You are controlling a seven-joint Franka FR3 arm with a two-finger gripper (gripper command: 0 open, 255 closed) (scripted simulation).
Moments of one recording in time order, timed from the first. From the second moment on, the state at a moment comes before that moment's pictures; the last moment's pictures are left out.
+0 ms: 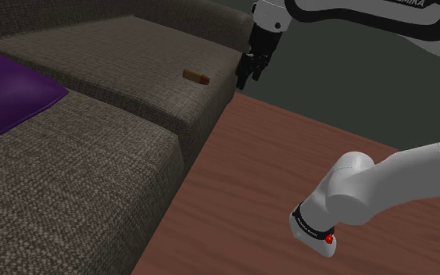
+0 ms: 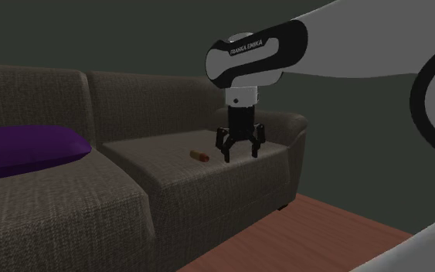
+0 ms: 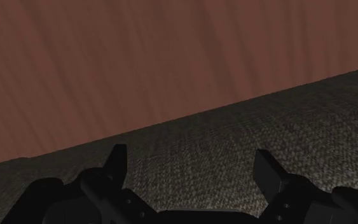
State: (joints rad) arm 0.06 -0.53 0.04 -2.13 -0.03 1.66 0.03
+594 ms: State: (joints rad) arm 0.12 -0.17 0.08 -1.75 0.00 1.58 -0.11
